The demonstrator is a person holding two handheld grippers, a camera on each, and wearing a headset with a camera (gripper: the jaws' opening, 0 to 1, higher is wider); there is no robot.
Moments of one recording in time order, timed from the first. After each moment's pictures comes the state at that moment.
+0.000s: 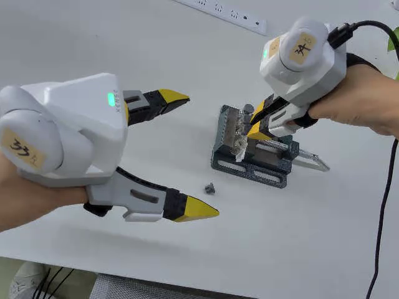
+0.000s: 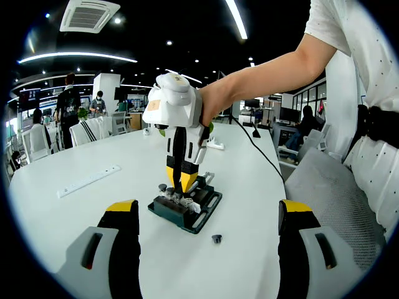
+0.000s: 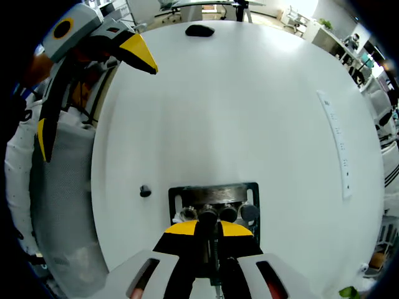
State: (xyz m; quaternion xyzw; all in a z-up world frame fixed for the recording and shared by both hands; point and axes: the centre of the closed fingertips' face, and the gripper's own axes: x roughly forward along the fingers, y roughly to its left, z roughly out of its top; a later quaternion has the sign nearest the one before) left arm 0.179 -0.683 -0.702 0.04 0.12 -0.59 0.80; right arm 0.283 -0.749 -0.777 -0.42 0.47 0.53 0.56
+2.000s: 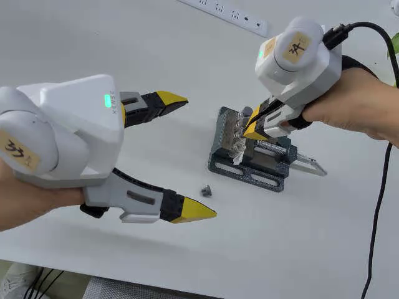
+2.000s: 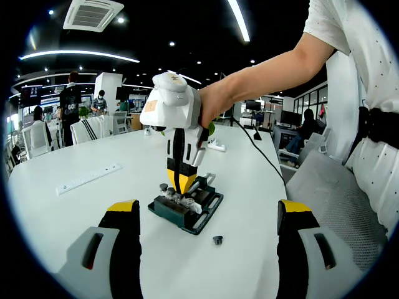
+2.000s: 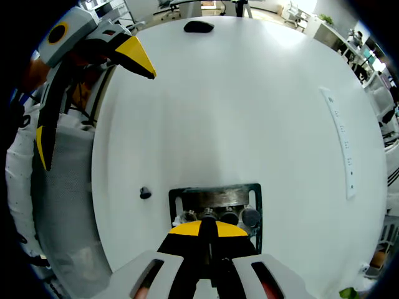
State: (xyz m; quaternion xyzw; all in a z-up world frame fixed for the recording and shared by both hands) left arm 0.180 -0.683 -0.709 0.03 0.12 -0.59 0.80; right arm 0.284 -0.745 -0.786 -0.43 0.49 0.53 0.54
